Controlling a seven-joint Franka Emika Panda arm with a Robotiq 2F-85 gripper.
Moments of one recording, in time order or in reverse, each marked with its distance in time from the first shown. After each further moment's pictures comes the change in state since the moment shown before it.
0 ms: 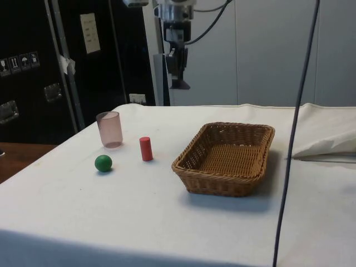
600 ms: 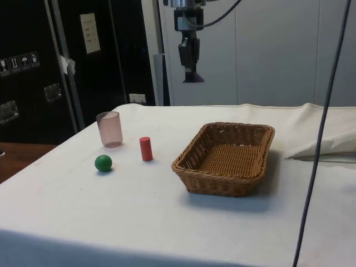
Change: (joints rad) arm 0.010 -0.201 0.039 -0.137 -0.149 -0.086 0.127
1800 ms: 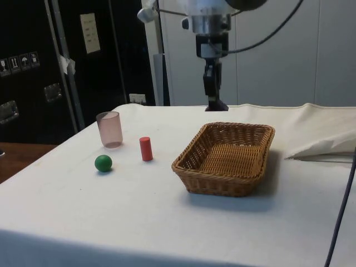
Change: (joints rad) arm 0.001 -0.140 0.152 -0.335 -0.168 0.192 0.261
